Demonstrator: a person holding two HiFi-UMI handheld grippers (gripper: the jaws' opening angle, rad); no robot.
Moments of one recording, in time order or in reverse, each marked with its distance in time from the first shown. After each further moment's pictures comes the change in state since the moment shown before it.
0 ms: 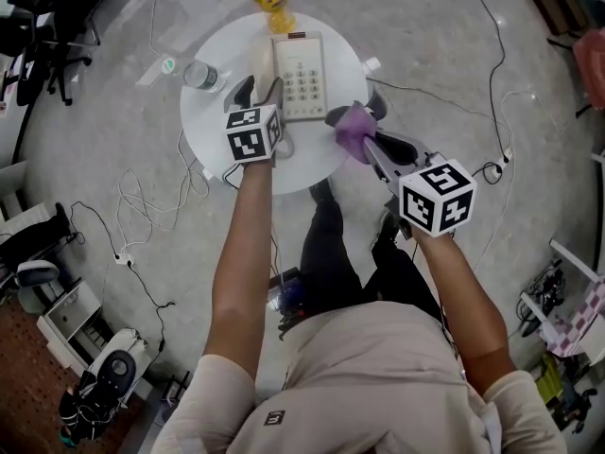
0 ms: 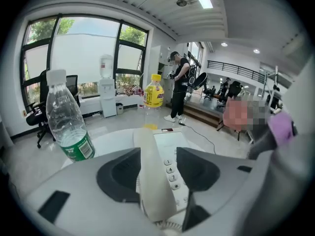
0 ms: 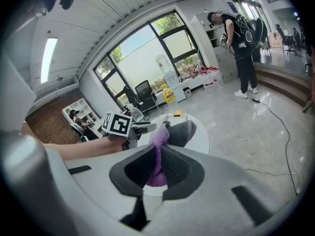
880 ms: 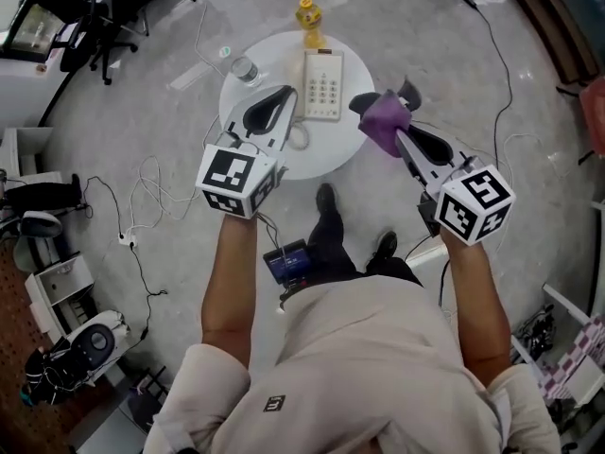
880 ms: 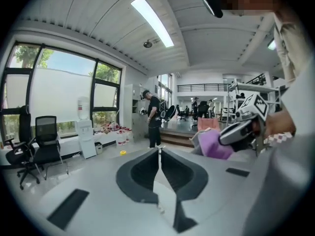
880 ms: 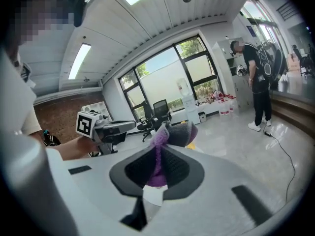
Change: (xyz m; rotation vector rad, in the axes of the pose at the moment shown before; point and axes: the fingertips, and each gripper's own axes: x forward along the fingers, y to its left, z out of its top) left arm -0.244 -0.109 0.149 0.210 -0.383 -0.202; right arm -0.136 0.062 0.090 -0.215 -0.218 0.126
